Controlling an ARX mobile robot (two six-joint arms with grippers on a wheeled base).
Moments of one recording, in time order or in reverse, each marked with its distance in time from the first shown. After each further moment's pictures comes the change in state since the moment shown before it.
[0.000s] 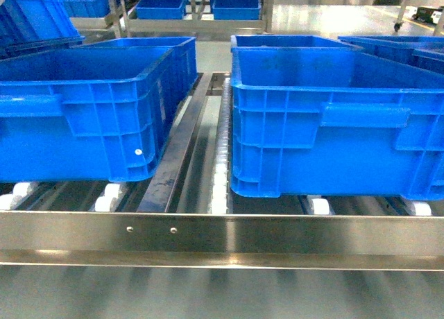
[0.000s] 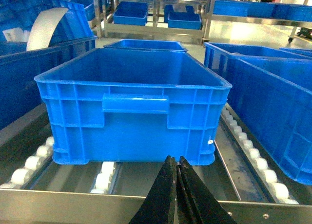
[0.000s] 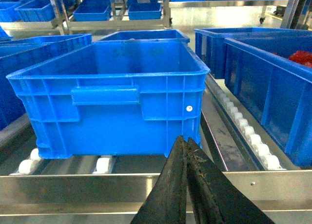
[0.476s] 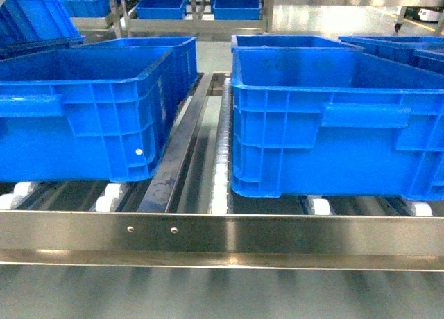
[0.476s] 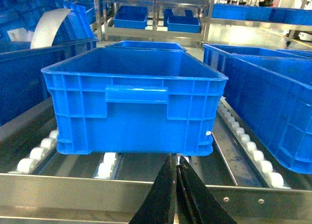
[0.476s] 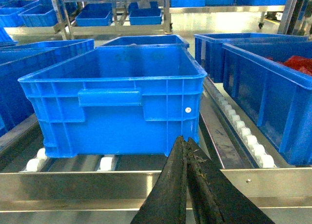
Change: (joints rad) left arm 0.000 -0.244 -0.092 -0.136 0.000 0.001; right arm 0.000 -0.328 -0.001 -0.299 0.000 0.000
